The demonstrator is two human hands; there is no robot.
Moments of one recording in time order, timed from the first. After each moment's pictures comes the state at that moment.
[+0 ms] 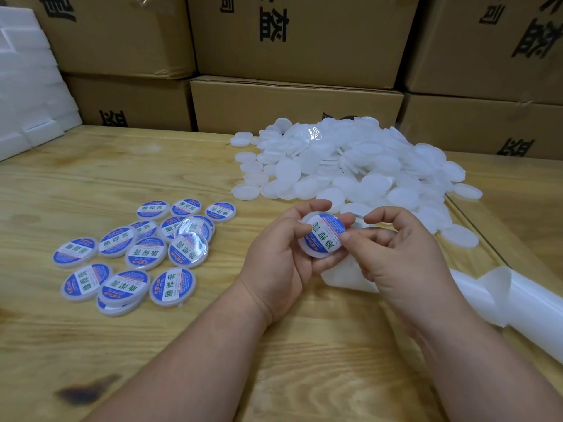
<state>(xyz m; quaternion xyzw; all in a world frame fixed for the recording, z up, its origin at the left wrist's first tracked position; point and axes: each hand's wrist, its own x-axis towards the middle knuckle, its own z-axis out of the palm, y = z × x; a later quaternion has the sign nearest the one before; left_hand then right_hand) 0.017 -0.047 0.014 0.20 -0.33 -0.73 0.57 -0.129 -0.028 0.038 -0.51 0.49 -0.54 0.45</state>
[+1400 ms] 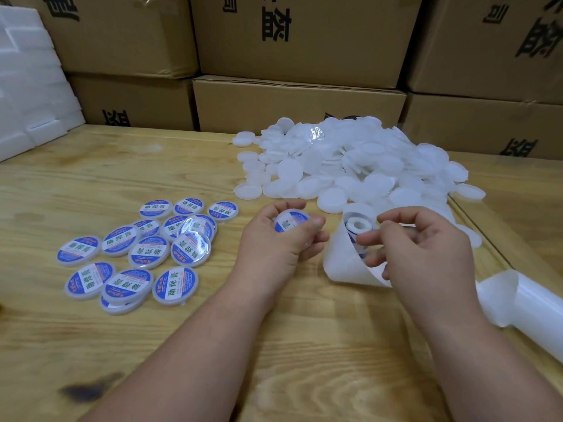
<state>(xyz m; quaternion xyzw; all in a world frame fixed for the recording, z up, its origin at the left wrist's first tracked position) 0.028 -0.057 0.003 0.40 -0.37 -0.55 0.63 -0.137 -0.026 0.040 -0.50 0.58 -0.56 0.32</state>
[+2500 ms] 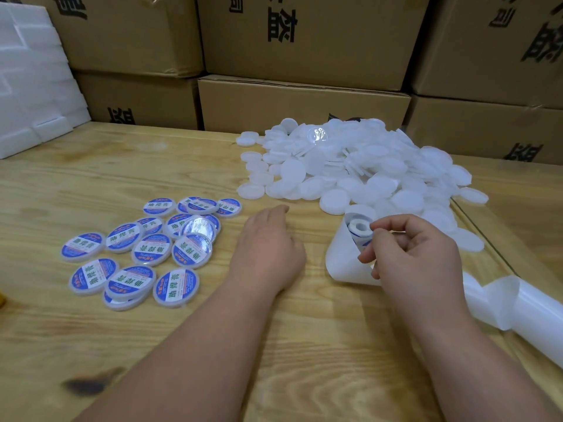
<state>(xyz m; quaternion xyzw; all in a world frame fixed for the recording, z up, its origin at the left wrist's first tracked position) 0.040 -0.083 -0.018 0.70 -0.64 -0.12 0.29 -0.134 -0.029 0.030 -0.53 0.59 -0.53 0.29</state>
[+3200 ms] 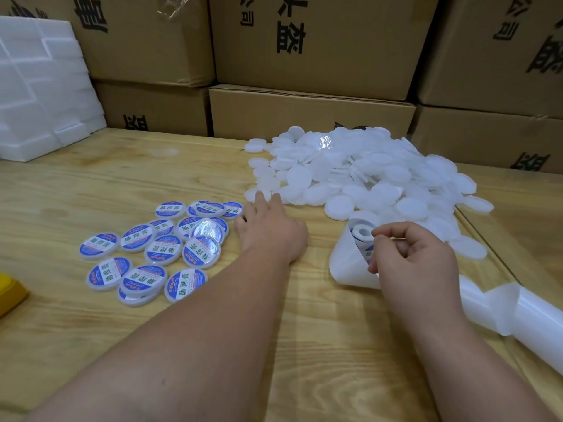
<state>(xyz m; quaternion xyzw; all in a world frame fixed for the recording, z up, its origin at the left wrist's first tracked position) 0.041 -0.122 -0.006 0.79 -0.59 -0.08 0.18 -0.138 -0.030 0.026 -0.54 0.58 -0.54 0.29</state>
